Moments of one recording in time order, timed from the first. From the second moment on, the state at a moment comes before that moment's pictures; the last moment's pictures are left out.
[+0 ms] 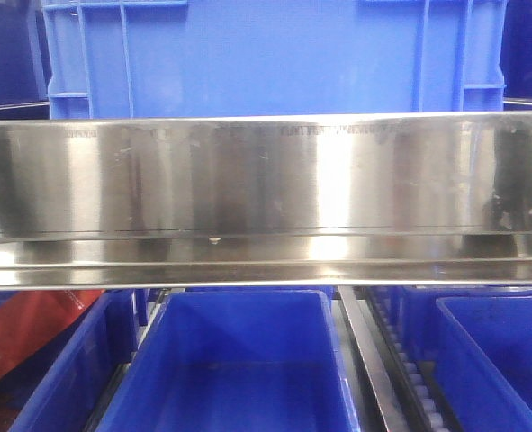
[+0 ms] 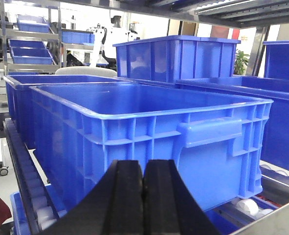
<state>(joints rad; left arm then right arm) -0.65 0.42 -0.45 -0.04 0.02 -0.03 0.46 0.24 -0.36 0.11 0.05 -0.11</state>
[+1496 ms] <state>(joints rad) -0.65 0.42 -0.44 -0.04 0.02 -0.03 0.07 0.00 0.00 0.11 -0.03 -0.07</state>
